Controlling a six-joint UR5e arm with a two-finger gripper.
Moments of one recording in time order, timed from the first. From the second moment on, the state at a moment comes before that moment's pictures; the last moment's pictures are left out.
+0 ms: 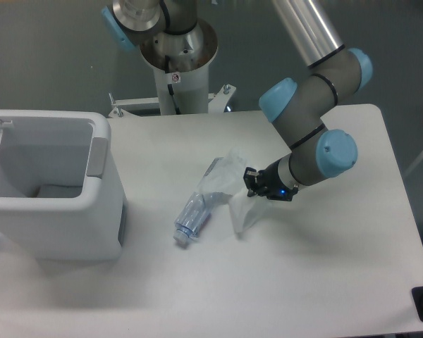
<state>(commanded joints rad) 2.69 -2.06 -1.53 -1.49 1.36 1.06</state>
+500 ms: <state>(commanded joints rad) 2.71 -1.96 -1.41 -1.56 1.22 1.06</state>
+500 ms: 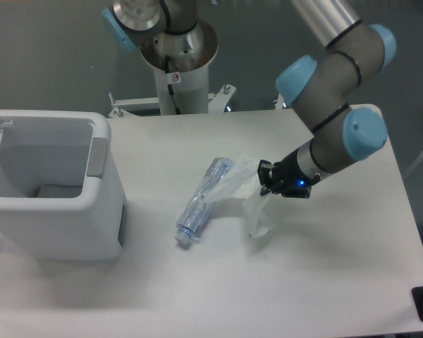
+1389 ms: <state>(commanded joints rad) 2.65 -1.72 -1.32 -1.54 0.72 0.92</state>
